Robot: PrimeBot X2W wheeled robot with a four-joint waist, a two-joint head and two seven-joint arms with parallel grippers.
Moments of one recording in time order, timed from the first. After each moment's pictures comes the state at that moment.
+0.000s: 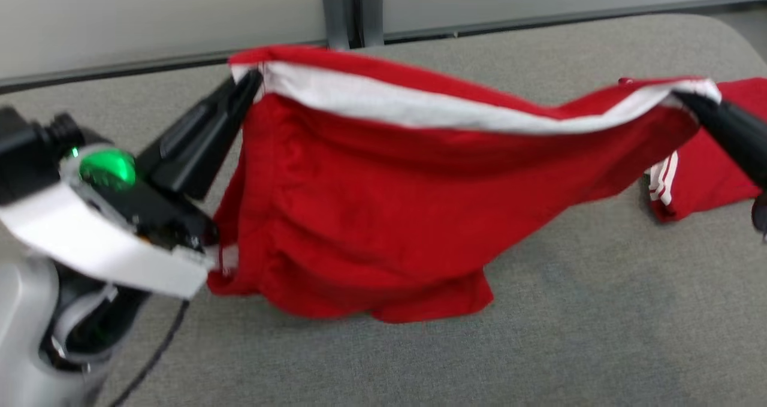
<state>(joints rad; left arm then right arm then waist) -0.39 0.47 -0.29 -0.39 -0.94 -0.12 0.18 -0.48 -0.93 0.47 -0.29 1.38 0.13 0.08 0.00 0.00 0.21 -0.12</state>
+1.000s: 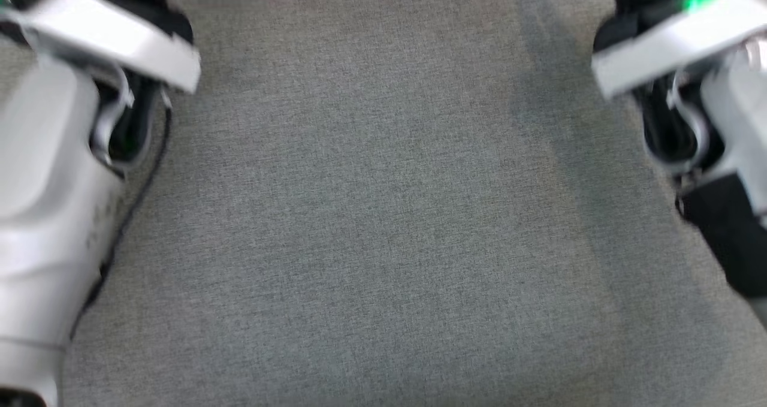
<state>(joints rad) -1.03 0.36 -0.54 0.54 -0.75 -0.13 -0.26 -1.04 -0.33 0.61 0.43 0.91 0.13 -0.26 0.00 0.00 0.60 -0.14</state>
